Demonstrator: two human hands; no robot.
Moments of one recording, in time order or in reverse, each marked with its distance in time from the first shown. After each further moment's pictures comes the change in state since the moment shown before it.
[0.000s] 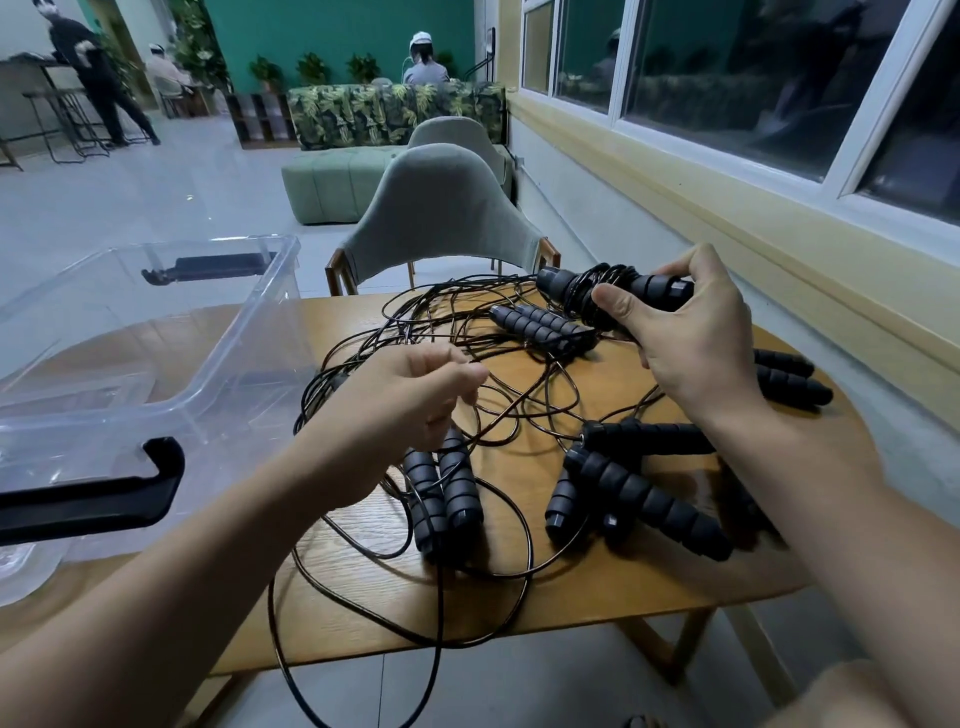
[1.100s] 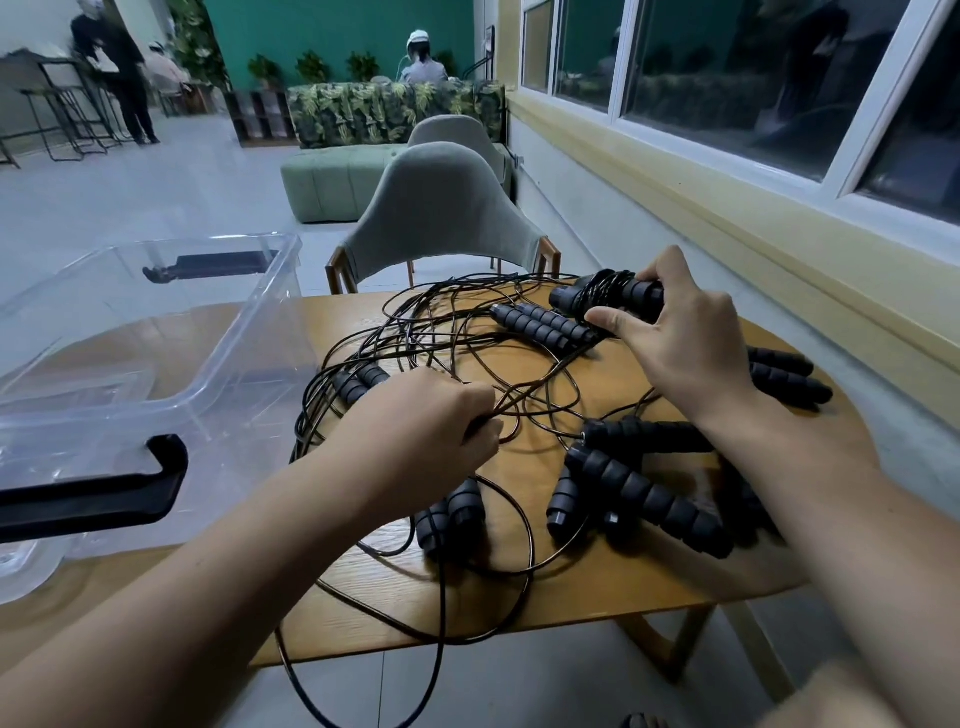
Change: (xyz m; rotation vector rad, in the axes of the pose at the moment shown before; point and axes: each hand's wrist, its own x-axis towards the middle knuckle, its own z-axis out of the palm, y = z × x) left_hand -0.001 -0.008 0.010 1.092 0.014 0.509; right_hand 0.011 0.026 0.004 -0.372 -0.035 -0.360
